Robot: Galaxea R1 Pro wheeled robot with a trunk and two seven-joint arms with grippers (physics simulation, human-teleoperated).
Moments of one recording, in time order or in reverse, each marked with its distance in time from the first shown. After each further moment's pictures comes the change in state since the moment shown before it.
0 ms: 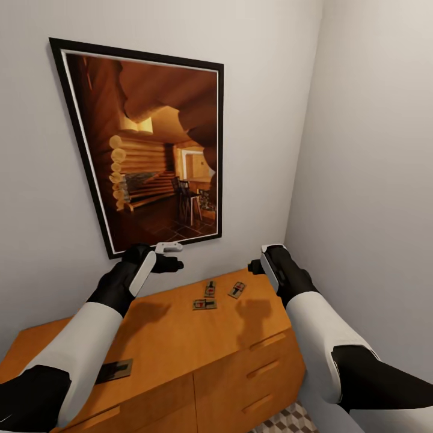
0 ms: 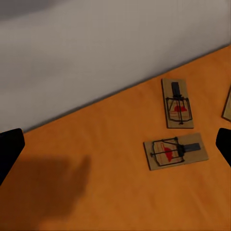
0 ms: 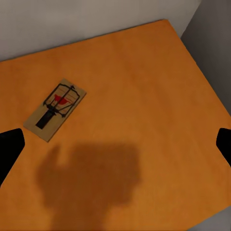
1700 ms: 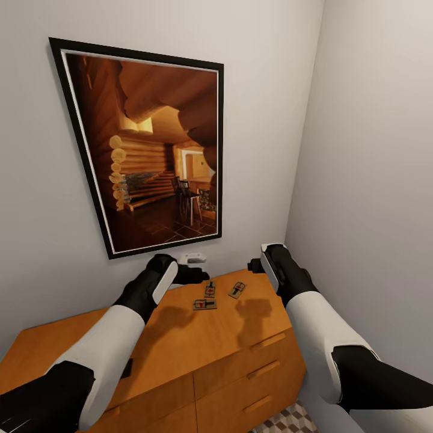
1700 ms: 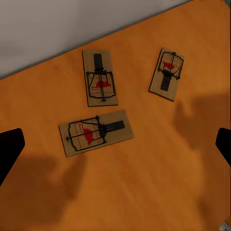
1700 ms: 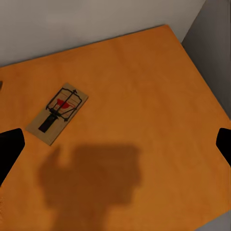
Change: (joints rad) left arm 0.000 -0.122 -0.006 0.160 -0.006 -0.088 -0.115; right arm 0.000 0.000 0.005 -0.014 0.002 0.002 0.009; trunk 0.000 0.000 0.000
